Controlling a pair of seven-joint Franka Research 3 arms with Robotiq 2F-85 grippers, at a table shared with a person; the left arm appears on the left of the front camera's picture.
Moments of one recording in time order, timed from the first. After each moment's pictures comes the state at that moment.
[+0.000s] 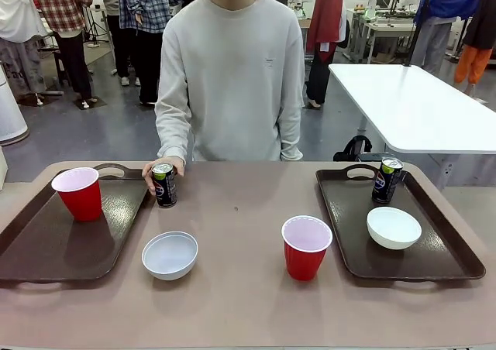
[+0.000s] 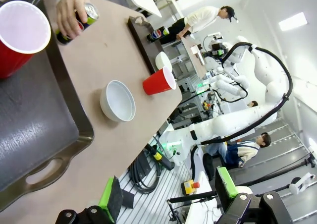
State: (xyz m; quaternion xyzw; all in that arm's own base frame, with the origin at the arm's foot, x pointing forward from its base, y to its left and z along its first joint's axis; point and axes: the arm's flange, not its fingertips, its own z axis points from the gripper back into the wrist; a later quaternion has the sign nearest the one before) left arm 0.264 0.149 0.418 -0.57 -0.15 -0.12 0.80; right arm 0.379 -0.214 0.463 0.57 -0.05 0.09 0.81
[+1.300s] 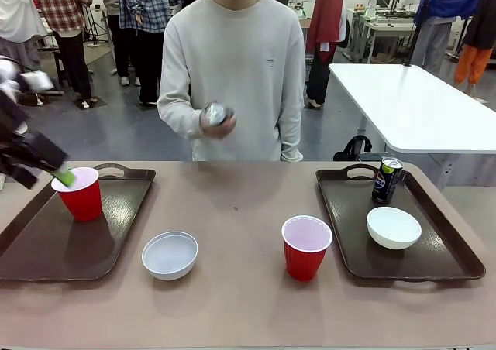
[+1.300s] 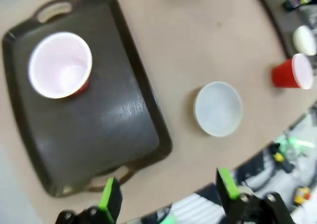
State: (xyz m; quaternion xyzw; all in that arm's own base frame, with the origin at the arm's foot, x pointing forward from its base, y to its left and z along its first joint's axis) left arm 0.318 -0.065 0.508 -0.13 -0.13 -0.13 0.97; right arm 0.380 -0.211 0.463 0.57 -0.05 0.09 0.81
